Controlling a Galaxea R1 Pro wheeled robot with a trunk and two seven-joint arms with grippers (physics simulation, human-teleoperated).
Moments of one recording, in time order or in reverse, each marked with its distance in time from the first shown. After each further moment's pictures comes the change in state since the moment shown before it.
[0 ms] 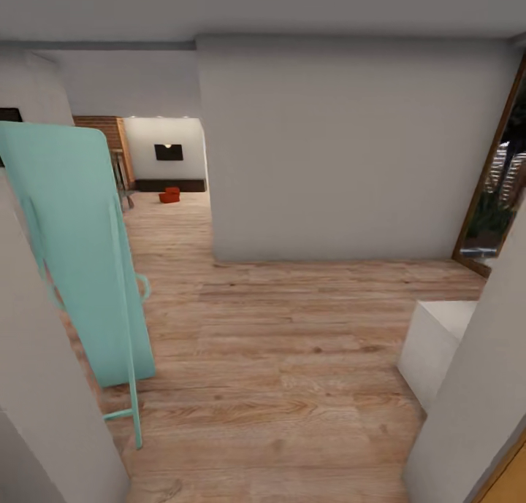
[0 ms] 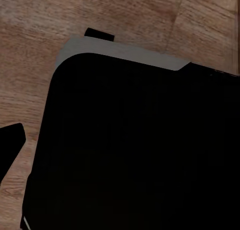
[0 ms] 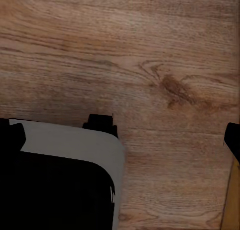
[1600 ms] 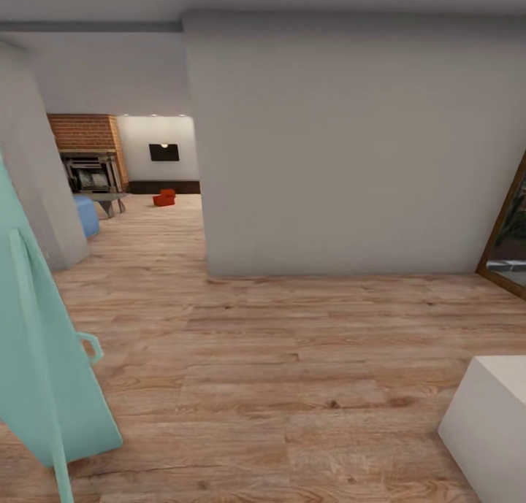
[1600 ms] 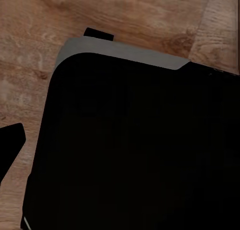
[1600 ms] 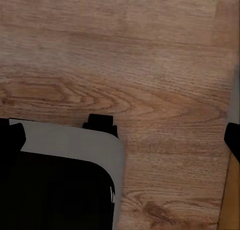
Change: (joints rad) left arm 0.000 0.000 -0.003 0.000 -0.002 0.001 -0.001; right arm 0.000 0.000 0.000 0.000 0.000 0.000 0.000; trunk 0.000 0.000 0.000
